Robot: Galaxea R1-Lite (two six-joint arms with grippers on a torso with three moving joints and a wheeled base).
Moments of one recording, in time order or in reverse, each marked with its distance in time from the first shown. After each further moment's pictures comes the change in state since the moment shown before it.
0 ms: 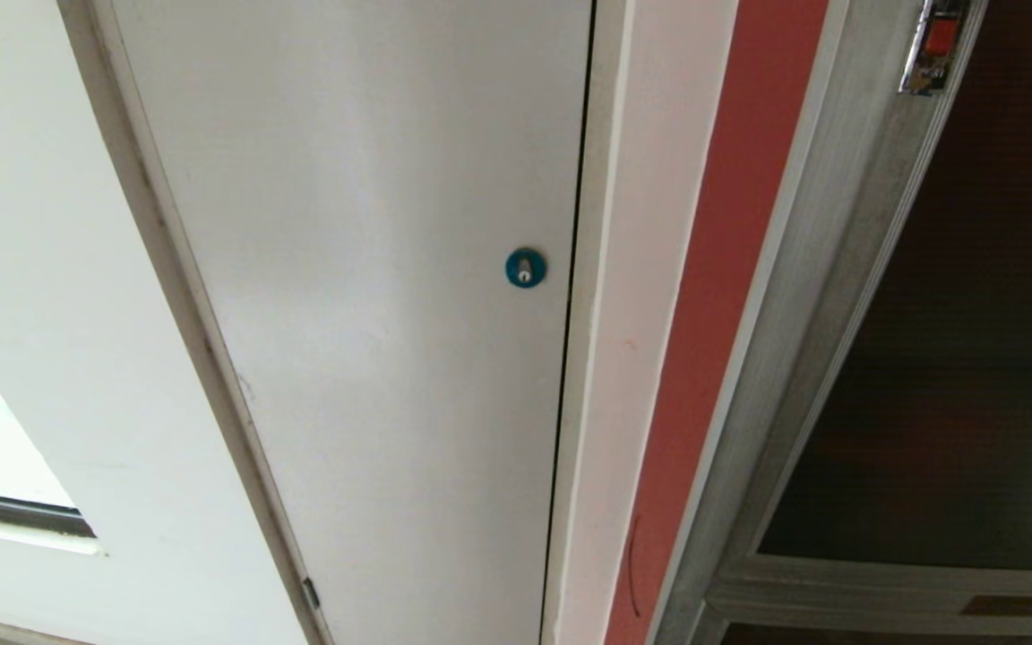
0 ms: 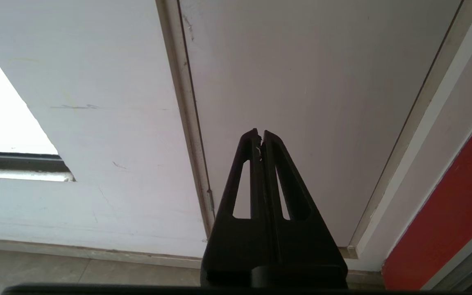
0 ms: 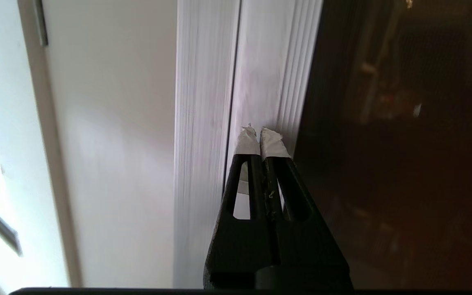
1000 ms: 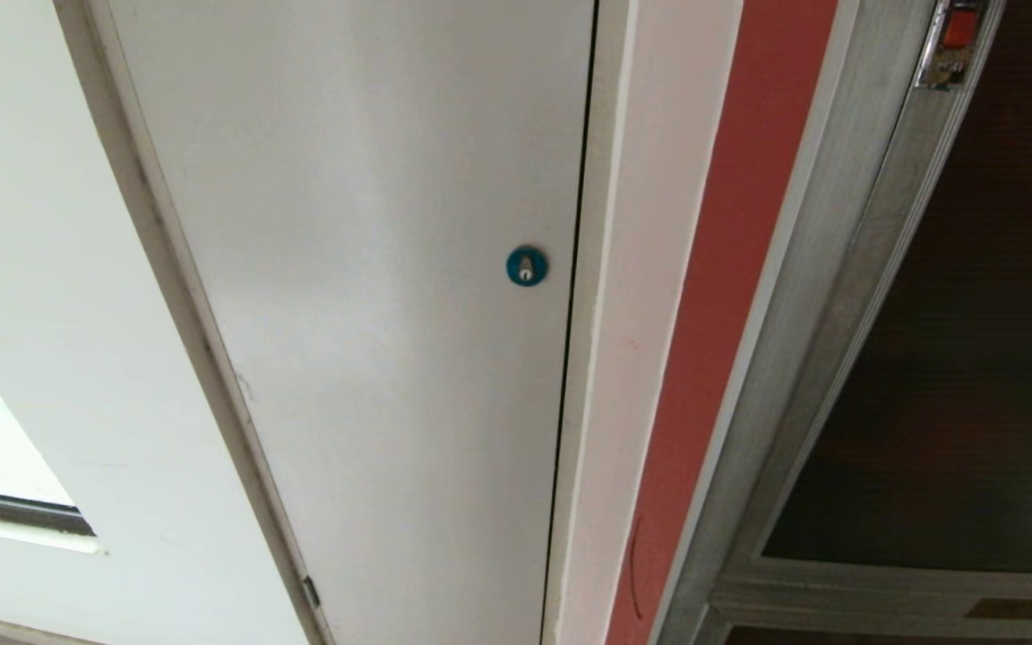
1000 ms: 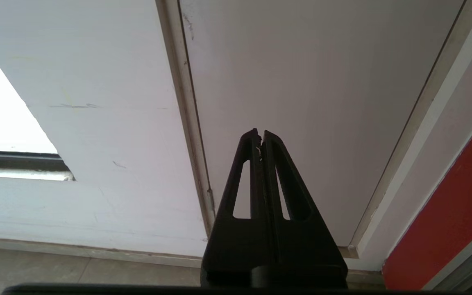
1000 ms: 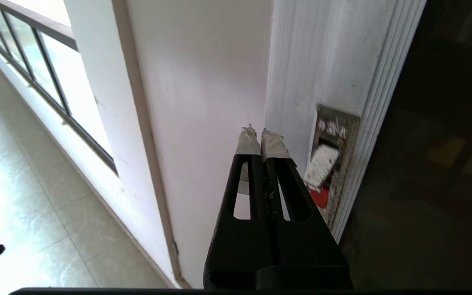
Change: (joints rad) left arm 0.000 0.000 0.000 0.000 0.000 0.000; right arm 0.060 -0.168 0.128 0.206 0.166 0.053
